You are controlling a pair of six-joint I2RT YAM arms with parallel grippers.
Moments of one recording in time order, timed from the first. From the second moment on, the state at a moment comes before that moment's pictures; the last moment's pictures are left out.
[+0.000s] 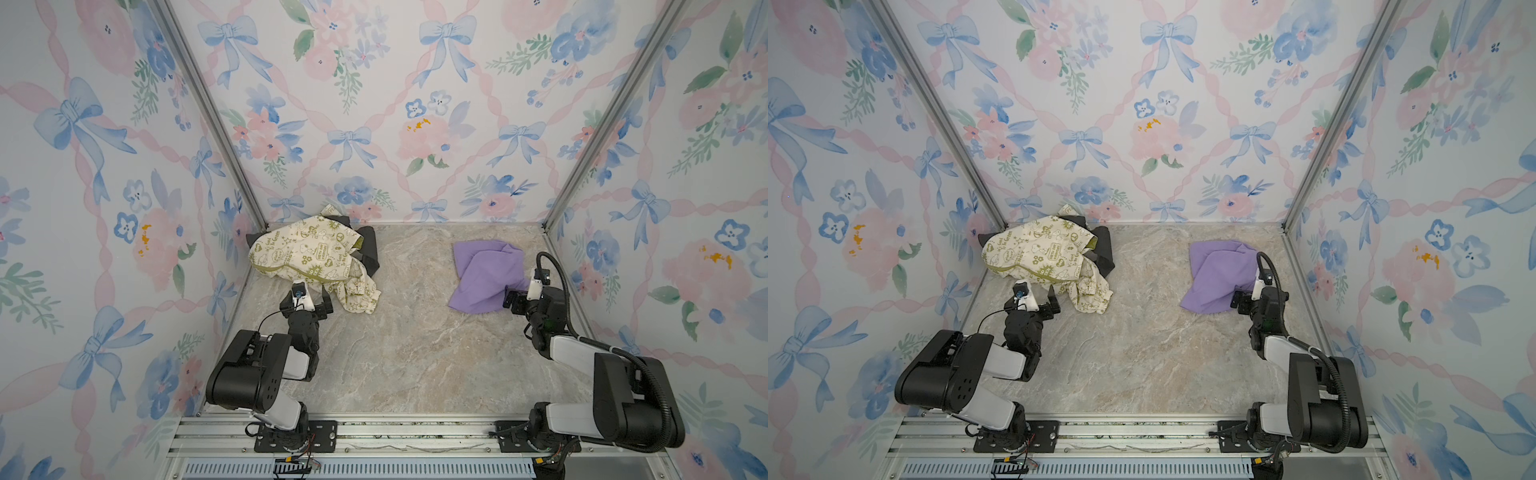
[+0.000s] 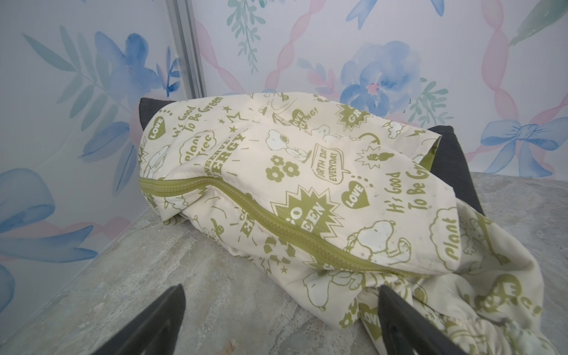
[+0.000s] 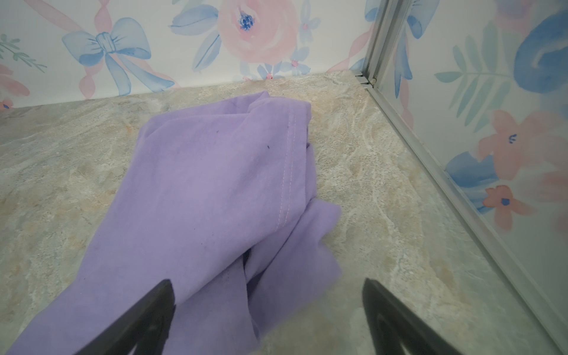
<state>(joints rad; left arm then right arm) -0.12 1.55 0.19 1.26 -0.32 -0.04 -0.08 1.37 0.42 0.54 -0.01 0.06</state>
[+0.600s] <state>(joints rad) -0.13 1.55 0.19 1.26 -0.32 -0.03 0.01 1.54 0.40 0.78 -0.02 0.02</state>
